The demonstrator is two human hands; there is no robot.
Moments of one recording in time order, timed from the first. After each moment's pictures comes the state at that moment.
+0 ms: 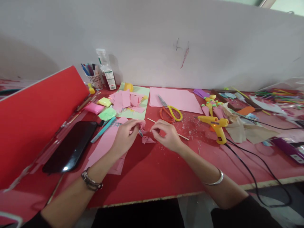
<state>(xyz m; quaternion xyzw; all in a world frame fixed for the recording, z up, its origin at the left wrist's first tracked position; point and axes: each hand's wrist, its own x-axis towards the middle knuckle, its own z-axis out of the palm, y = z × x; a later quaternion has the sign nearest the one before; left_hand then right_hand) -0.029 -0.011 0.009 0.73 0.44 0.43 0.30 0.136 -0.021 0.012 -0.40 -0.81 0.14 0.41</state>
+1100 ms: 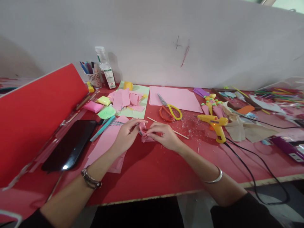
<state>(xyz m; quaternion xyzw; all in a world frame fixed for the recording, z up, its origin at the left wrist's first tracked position) -0.028 -0.011 0.007 0.72 0.41 0.44 0.34 0.137 -0.019 0.008 -0.34 -0.82 0.26 0.37</state>
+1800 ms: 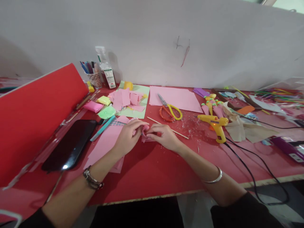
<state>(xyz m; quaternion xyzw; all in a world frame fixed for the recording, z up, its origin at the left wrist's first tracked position) -0.027 -0.012 0.005 0.80 0.37 0.42 0.22 0.136 -0.020 0.007 -0.35 -0.81 0.29 0.36</state>
